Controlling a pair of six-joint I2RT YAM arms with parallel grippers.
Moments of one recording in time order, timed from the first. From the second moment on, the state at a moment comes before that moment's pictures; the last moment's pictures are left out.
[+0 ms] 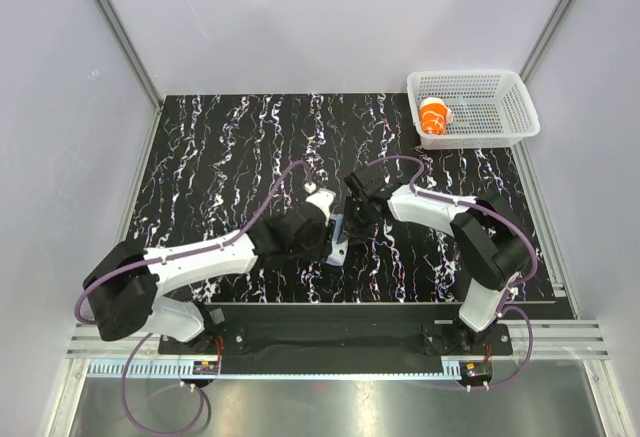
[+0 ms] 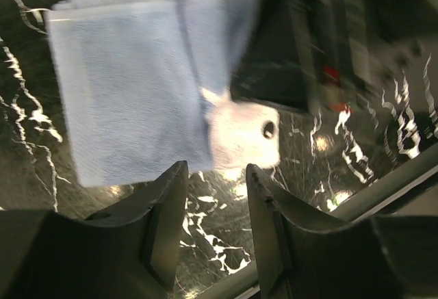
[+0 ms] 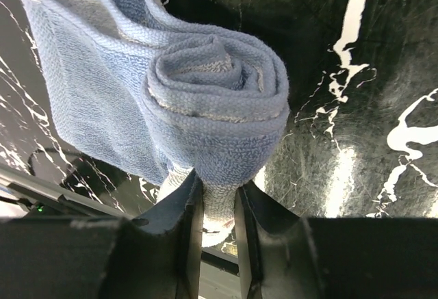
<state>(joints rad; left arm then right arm) -0.94 1.36 0.80 -0.26 -0.13 -0.51 0.68 1.76 1.06 -0.44 -0.20 0.84</state>
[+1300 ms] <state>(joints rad) -1.22 1.70 0.91 -0.22 -0.50 -0.51 0.68 1.80 1.12 -0.53 -0.34 0.81</state>
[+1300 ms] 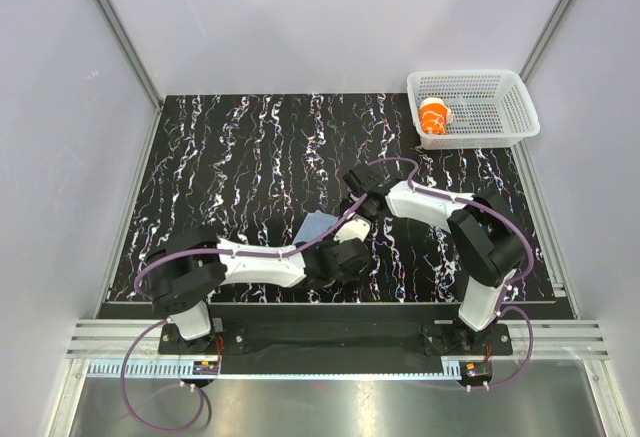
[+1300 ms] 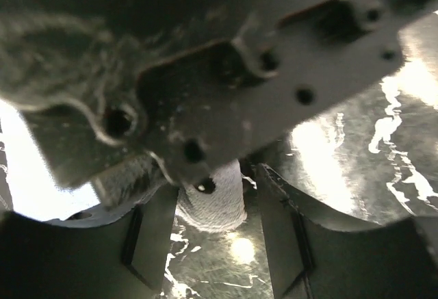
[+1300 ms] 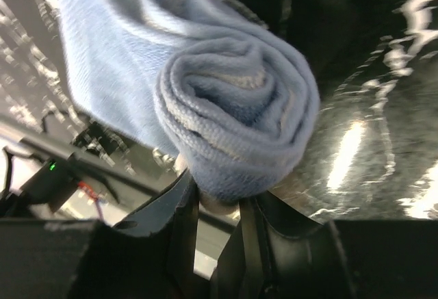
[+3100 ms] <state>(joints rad) -0.52 1.69 0.64 0.28 0.71 -0.77 0.44 1.46 0.93 -0.41 -0.44 0.71</state>
